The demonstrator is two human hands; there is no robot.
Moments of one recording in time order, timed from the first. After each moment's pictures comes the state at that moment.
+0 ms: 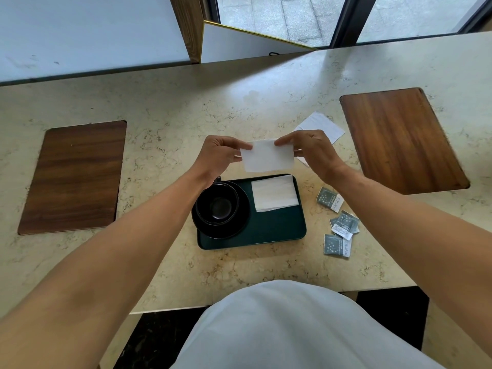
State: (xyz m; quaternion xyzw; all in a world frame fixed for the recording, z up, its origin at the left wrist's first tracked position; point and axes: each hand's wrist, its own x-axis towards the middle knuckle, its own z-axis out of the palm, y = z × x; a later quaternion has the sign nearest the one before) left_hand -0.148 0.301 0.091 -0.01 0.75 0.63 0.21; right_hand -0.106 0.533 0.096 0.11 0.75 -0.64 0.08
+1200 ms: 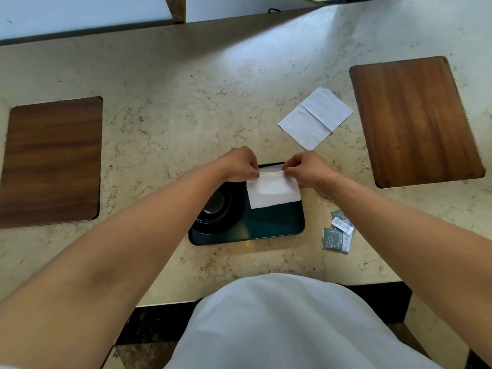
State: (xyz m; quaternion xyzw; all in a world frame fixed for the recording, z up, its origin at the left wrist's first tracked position) left_hand -0.166 0.344 0.022 0.16 0.89 0.19 0.39; right_hand -0.099 0.540 0.012 0.24 0.82 -0.45 0.26
